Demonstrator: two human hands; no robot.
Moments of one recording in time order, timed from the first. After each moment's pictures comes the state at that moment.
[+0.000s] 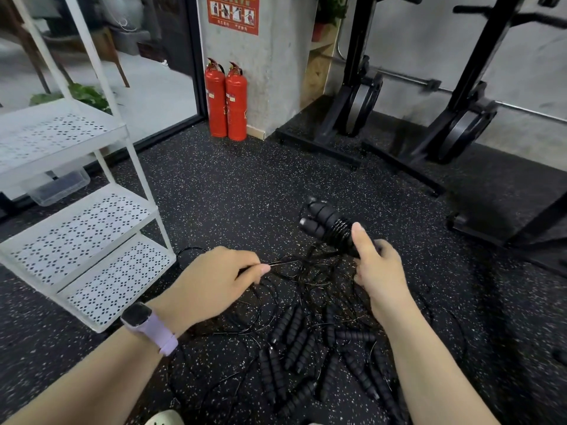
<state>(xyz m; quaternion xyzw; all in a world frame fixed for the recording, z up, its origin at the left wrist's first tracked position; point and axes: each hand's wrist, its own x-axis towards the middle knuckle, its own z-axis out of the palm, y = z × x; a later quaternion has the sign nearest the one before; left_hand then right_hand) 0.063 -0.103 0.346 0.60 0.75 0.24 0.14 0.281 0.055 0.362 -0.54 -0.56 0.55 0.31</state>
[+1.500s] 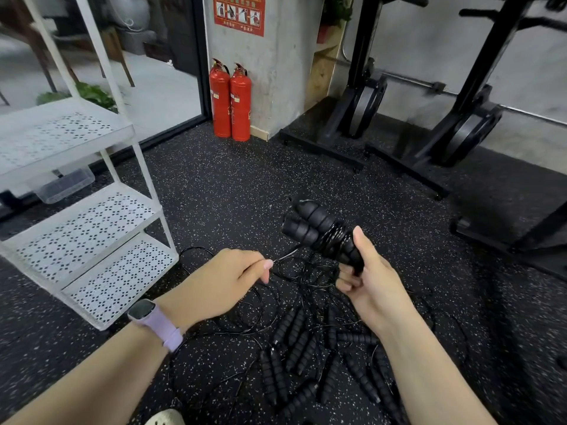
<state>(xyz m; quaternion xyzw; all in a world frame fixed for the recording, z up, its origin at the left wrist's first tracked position) 0.062 -0.103 0.345 0.58 0.72 0.29 0.24 0.274 0.042 0.360 -0.42 -0.41 0.75 0.30</state>
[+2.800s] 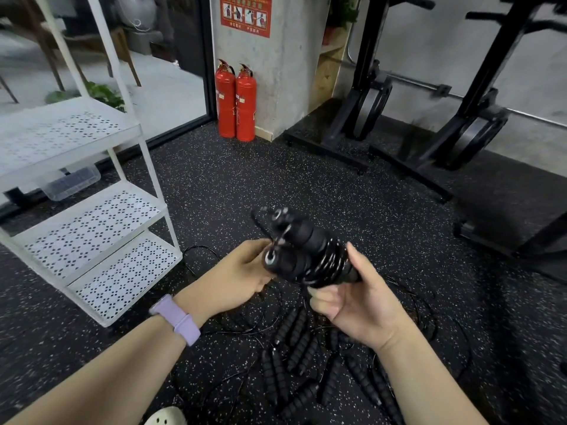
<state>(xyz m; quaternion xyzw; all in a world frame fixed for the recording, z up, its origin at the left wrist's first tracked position) 0.083 -0.094 0.360 0.51 0.63 0.45 0.39 0.273 0.027 0.354 -0.11 -0.38 0.91 0.09</state>
